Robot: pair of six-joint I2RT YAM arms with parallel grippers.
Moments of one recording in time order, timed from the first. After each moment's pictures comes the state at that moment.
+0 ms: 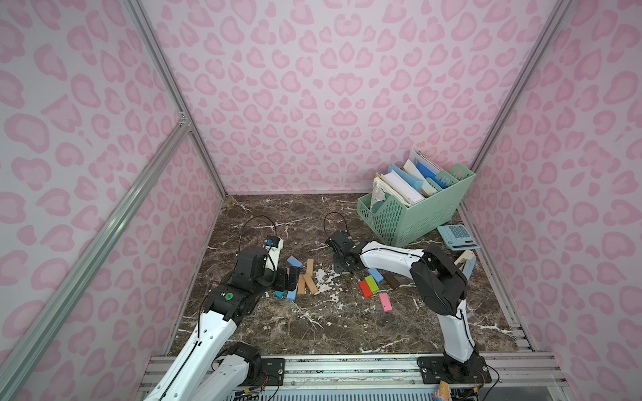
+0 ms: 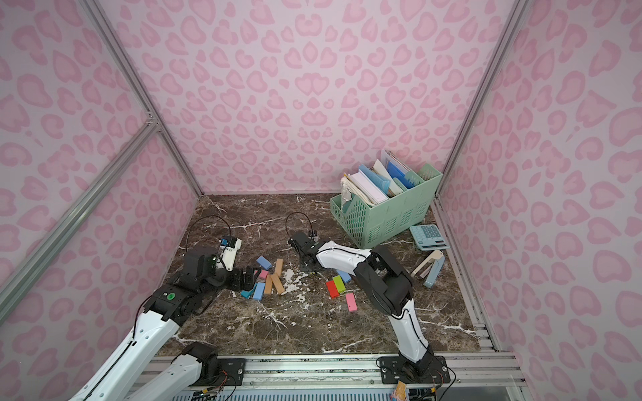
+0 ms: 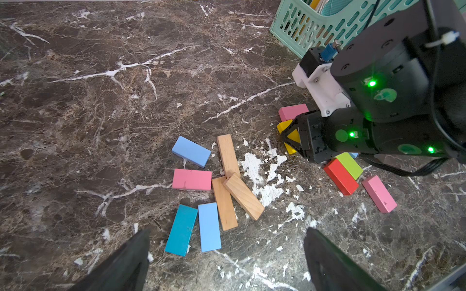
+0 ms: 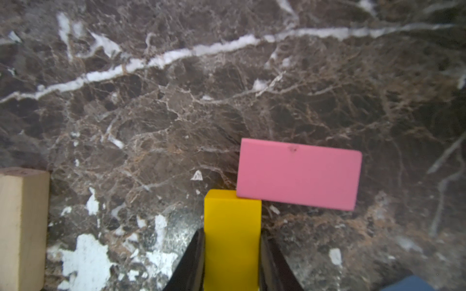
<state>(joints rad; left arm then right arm) -0.33 0.81 0.76 -0.65 0.10 -0.18 0.86 2.09 1.47 -0.56 0.23 0.69</state>
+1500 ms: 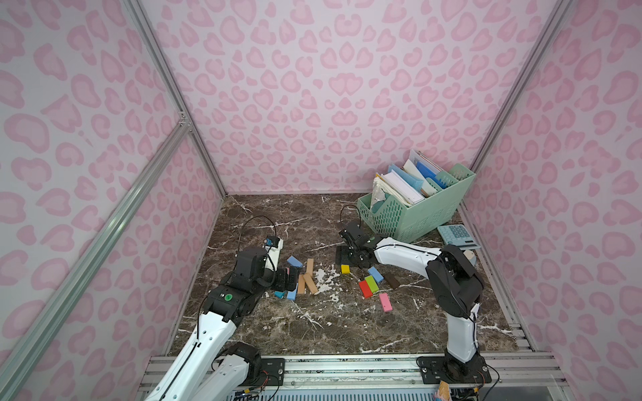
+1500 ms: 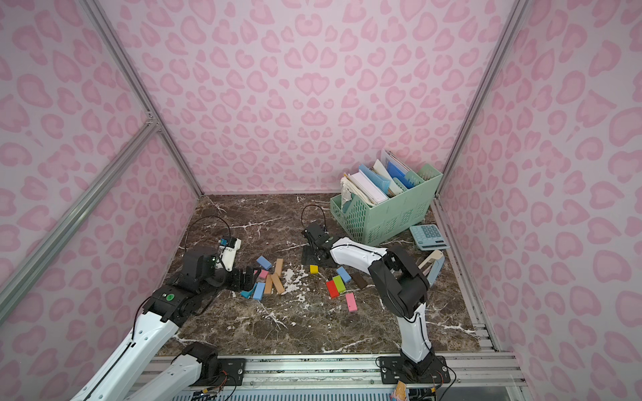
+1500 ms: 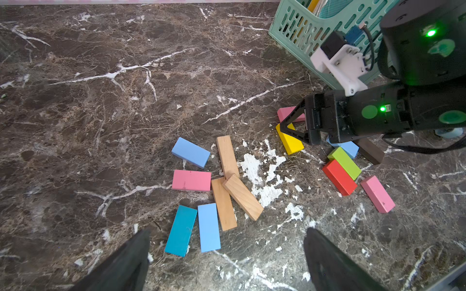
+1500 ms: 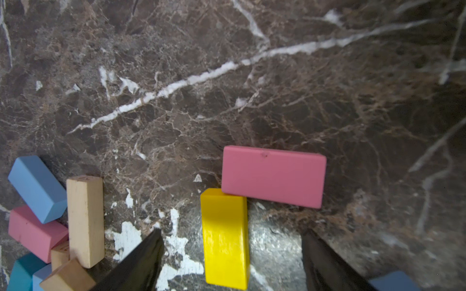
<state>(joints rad) -0.33 0.80 0.76 -0.65 0.10 -0.18 0.78 1.99 1.37 -0.47 0.07 0.74</state>
